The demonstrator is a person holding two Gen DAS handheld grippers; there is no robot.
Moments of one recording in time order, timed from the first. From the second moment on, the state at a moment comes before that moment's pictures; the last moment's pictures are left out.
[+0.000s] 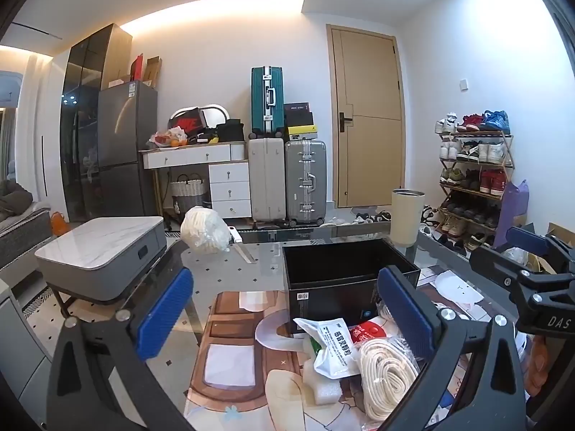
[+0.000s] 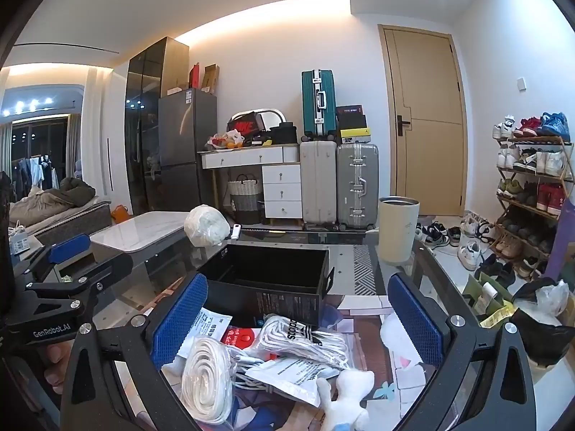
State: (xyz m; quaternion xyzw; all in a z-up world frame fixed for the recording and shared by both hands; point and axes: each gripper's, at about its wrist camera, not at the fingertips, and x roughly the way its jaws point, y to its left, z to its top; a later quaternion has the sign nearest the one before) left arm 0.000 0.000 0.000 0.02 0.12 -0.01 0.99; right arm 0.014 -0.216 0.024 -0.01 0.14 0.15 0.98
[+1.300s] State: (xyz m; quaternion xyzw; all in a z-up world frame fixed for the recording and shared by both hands) left arm 0.004 0.001 -0.001 0.01 0.12 -0.01 0.99; right arm 0.013 -0.220 0.027 -0.01 0.13 0.15 0.98
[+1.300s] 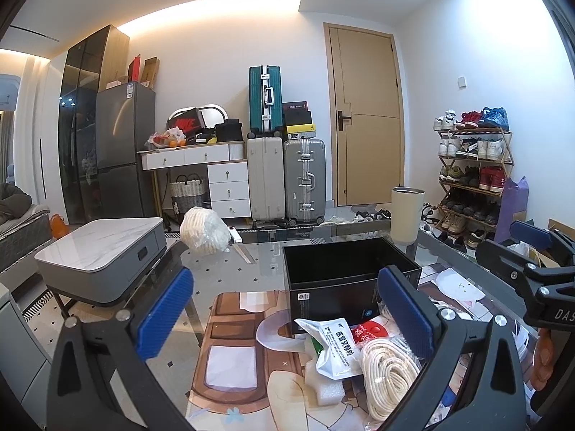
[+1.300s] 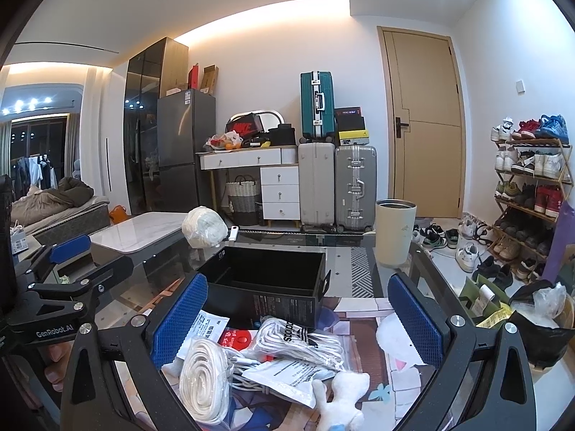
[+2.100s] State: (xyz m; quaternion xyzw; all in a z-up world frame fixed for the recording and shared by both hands) left arm 0.002 0.003 0.000 0.01 0.12 -0.01 0.99; right arm 0.012 -0.218 0.028 0.00 0.13 0.14 0.98
